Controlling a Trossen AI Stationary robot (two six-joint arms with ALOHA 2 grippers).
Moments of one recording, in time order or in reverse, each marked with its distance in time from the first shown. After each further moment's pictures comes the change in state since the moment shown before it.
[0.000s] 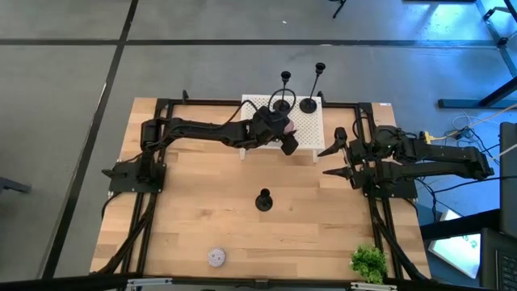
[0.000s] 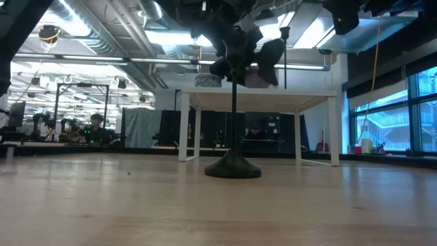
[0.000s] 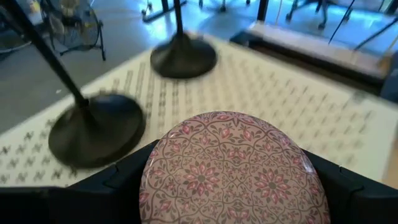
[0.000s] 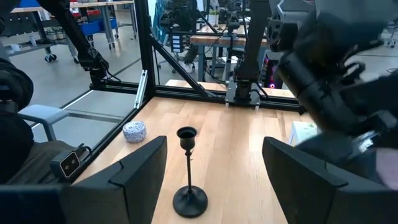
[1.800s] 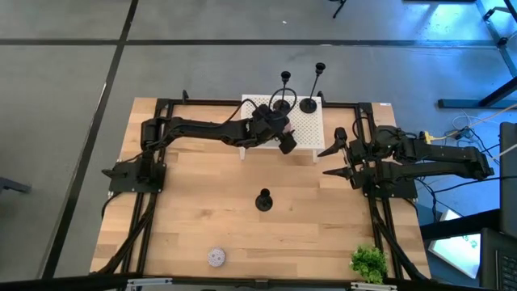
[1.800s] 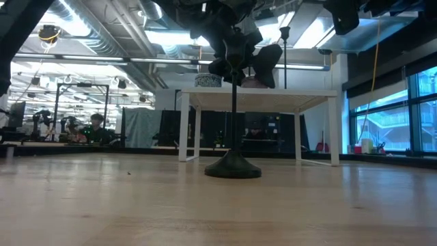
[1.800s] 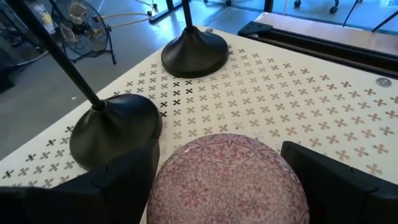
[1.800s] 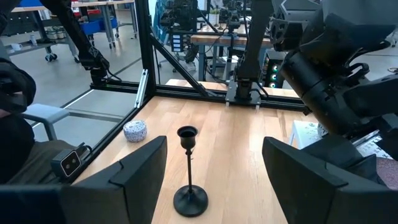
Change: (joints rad) left arm 0.012 0.001 0.000 -0.024 -0.020 0.077; right arm 0.000 0.000 0.000 -0.003 -0.002 -0.001
